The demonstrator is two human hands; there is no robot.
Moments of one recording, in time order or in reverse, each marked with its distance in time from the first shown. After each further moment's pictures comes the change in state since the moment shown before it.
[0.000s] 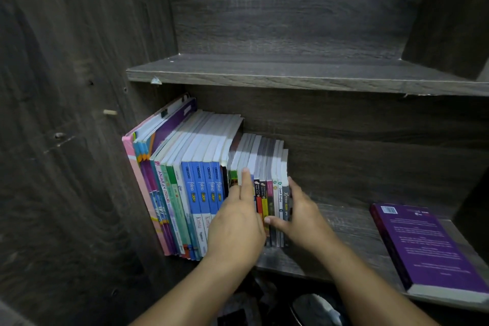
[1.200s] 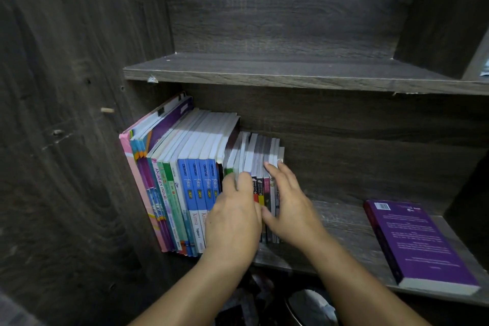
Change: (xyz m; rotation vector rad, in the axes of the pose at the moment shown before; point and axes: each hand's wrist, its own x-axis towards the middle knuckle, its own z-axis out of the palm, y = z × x) left_hand -0.002 0.014 -0.010 0.056 0.143 0.003; right_hand -0.016 -0.023 -0.009 -0.065 0.080 -0.278
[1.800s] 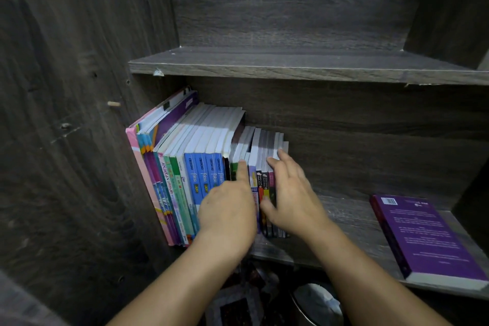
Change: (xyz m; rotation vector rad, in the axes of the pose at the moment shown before) left_hand 0.013 -0.006 -0.021 0.328 -0.291 -0.068; right_hand 0.011 -0.015 -0.002 -0.215 -0.025 -0.038
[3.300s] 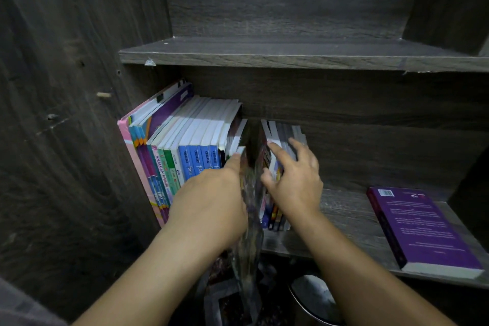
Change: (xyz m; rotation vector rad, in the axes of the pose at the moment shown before) left_hand -0.024 -0.020 -0.040 -0.099 0.046 0.180; right_hand 0.010 0.001 0.009 0.017 0.315 0.245
